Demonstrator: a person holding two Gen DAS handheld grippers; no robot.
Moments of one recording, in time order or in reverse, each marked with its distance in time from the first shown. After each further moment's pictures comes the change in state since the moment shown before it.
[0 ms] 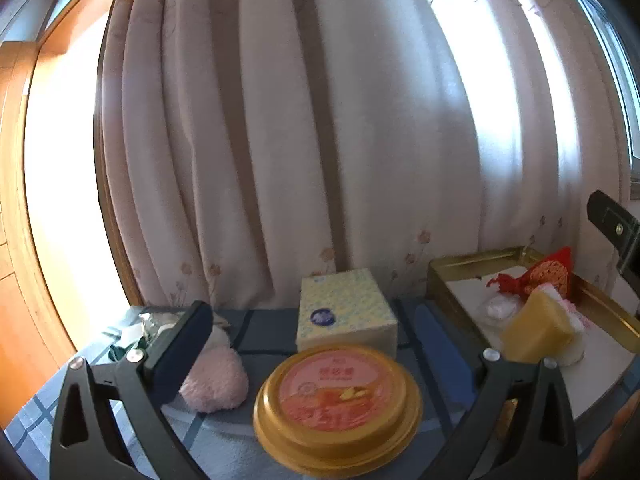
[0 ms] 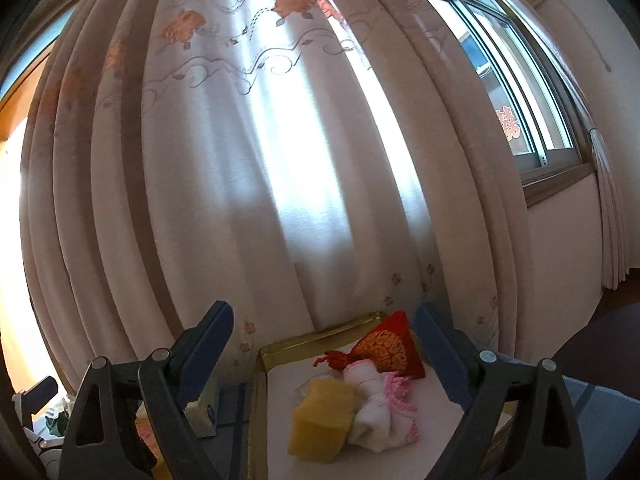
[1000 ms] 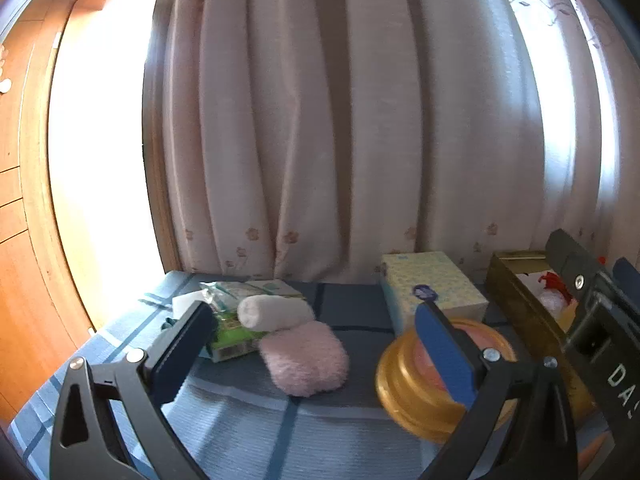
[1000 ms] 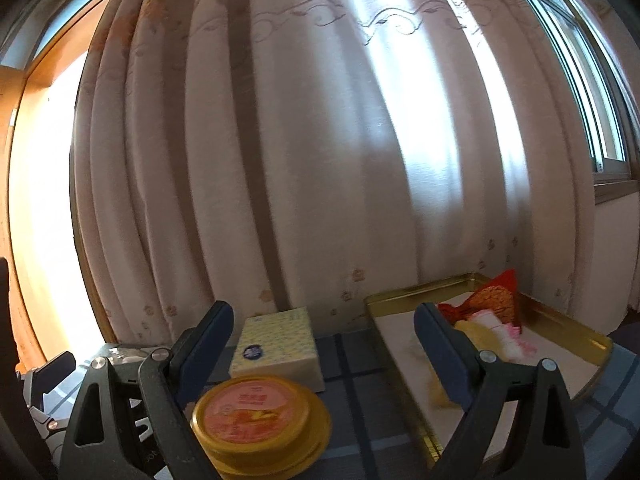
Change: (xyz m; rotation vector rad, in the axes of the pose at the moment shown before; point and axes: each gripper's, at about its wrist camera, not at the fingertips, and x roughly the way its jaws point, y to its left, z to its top) left arm 0.004 0.096 -0.015 -0.112 0.072 0.054; right arm -0.007 0.118 -0.034 -0.123 0.134 0.152
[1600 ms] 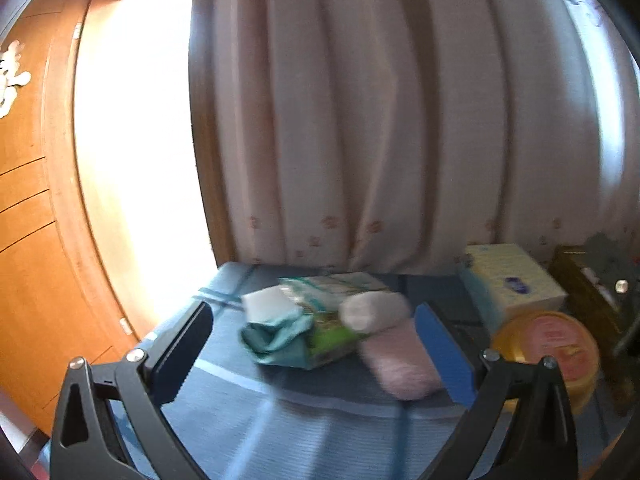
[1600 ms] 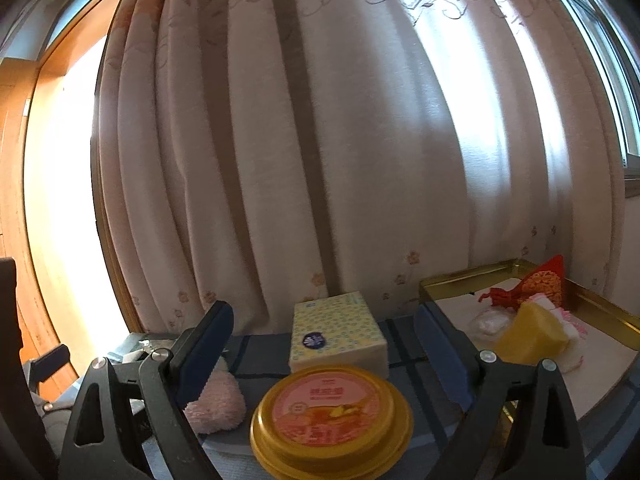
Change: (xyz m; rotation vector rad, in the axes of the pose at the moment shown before) left arm 0.024 0.071 0.001 -0.008 0.060 0.145; right arm 0.015 0.049 -0.006 -0.016 0.057 0.075
